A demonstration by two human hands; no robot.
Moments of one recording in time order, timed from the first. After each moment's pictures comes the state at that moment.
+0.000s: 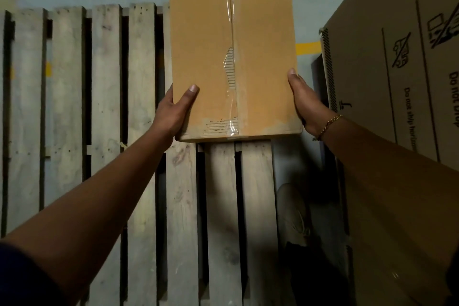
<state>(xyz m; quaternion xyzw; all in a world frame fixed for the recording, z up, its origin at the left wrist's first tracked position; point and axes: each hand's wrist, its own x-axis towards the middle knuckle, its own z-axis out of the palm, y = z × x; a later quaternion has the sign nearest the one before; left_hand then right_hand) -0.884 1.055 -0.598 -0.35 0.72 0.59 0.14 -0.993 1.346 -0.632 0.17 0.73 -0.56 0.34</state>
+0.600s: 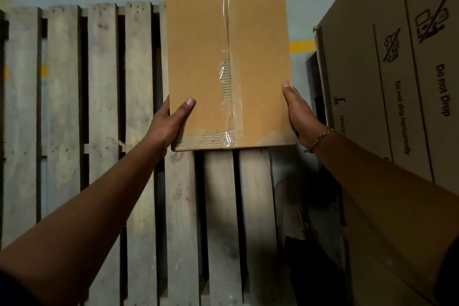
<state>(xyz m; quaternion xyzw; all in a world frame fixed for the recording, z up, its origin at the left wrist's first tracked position) -0.852 1.050 -0.601 -0.34 0.70 0.61 0.16 -0.952 1.343 -0.626 0.19 0.73 -0.57 0.33</state>
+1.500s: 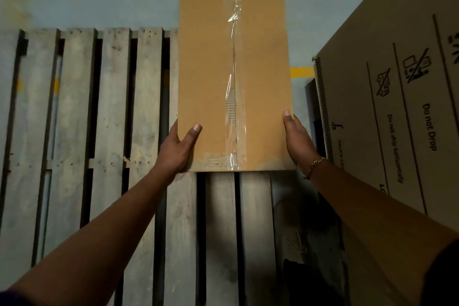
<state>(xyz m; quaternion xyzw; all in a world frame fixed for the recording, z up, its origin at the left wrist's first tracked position) -0.843 1.059 -0.593 -0.35 0.74 0.56 0.14 -0.940 1.333 -0.605 0.20 0.80 -0.50 0.28</state>
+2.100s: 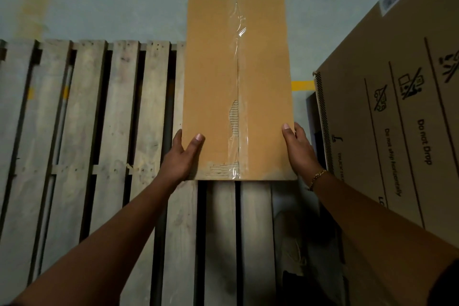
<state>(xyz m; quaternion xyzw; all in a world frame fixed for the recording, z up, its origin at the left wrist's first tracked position) -0.841 1.058 -0.588 -0.35 0.74 0.55 0.18 -0.940 1.337 -0.600 0.17 0.82 -0.46 0.28</state>
